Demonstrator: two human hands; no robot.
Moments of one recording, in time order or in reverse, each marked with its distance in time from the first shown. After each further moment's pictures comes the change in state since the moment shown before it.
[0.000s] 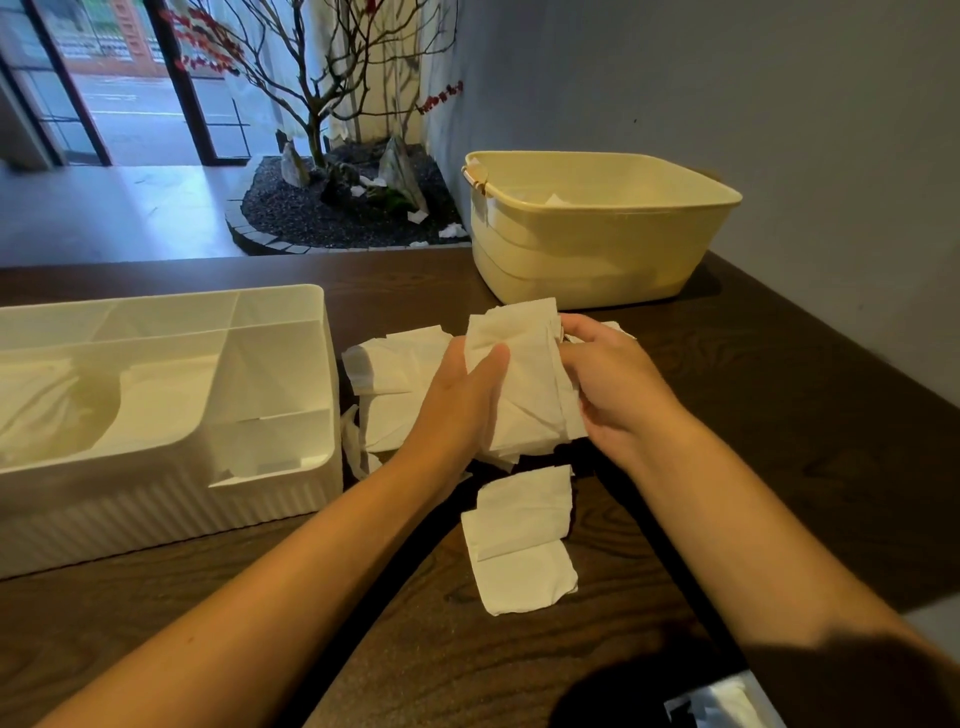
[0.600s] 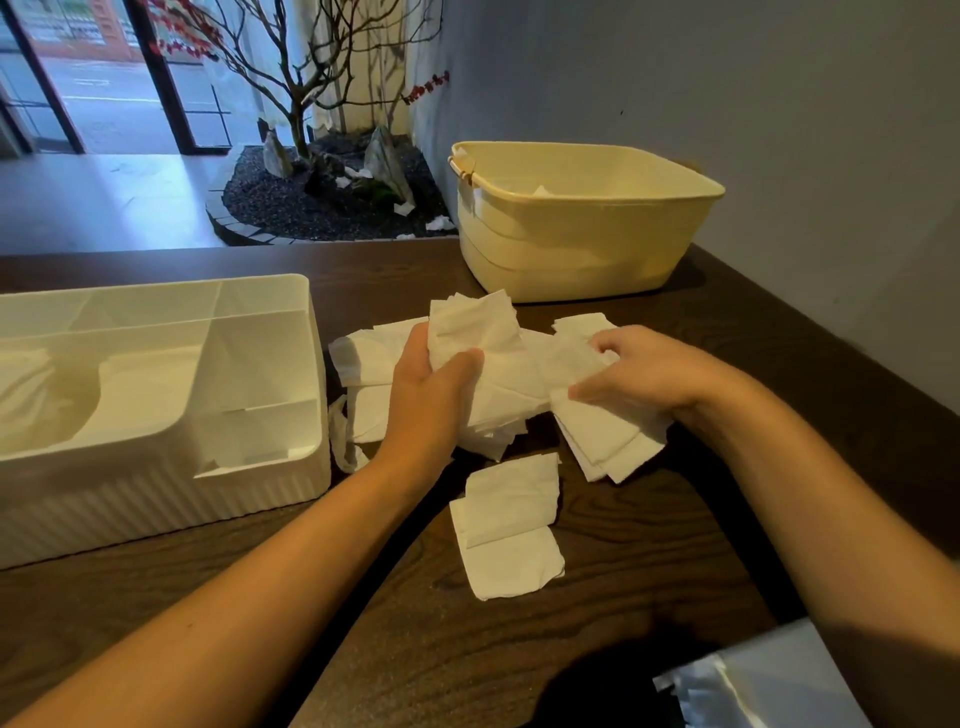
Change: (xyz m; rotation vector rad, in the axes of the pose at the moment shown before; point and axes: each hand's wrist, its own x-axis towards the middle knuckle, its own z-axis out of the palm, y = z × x) left_hand 0.002 -0.010 -0.009 -0.041 0.120 0.101; right_hand 0.013 -0.019 -0.054 -1.039 -0.110 0.074
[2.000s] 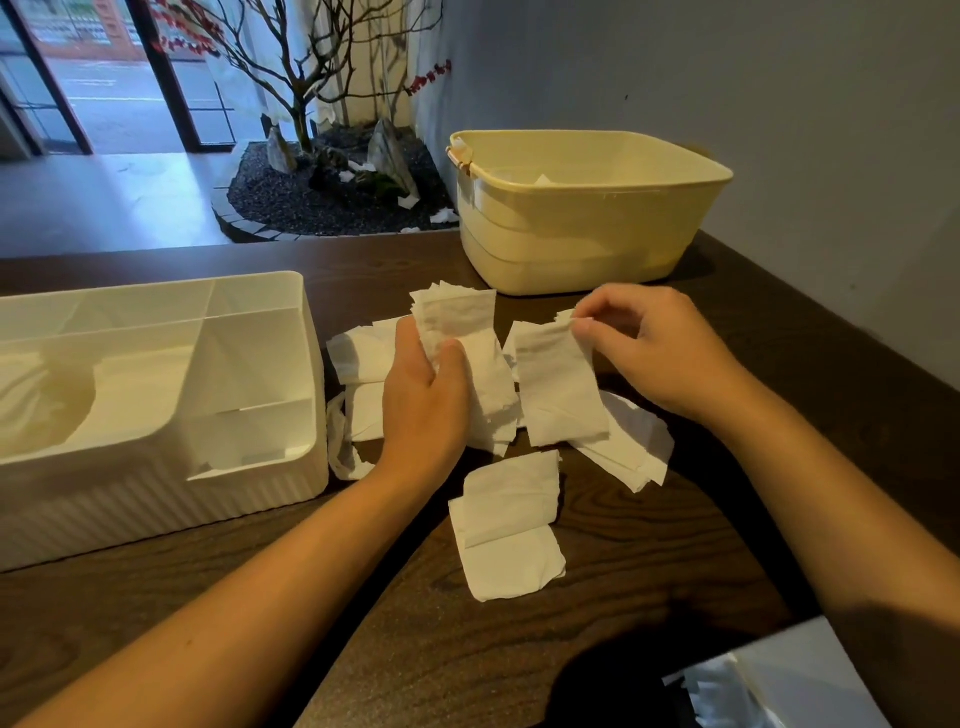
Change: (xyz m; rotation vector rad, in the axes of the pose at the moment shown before) left_hand -0.006 -0.003 0.001 0.235 0.090 0.217; right_hand -0.005 0.007 0.003 0.058 0.380 -0.413
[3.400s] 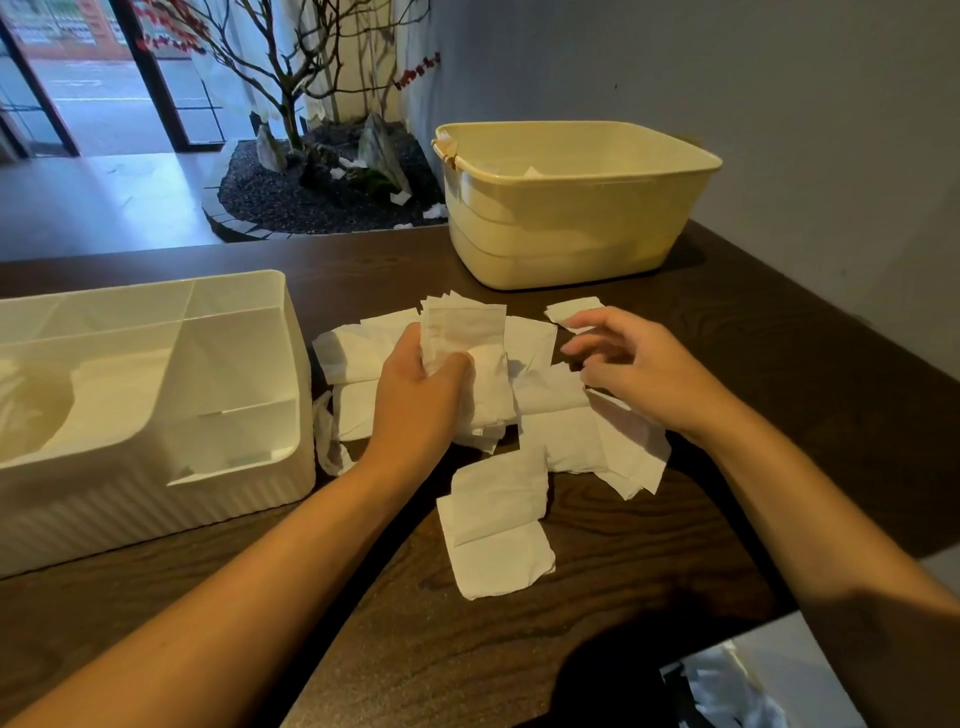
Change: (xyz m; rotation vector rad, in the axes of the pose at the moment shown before) left_hand 0.003 -0.004 0.002 -0.009 -0.120 -0.141; right_hand -0.014 0.024 0.010 0.274 -0.135 0.210
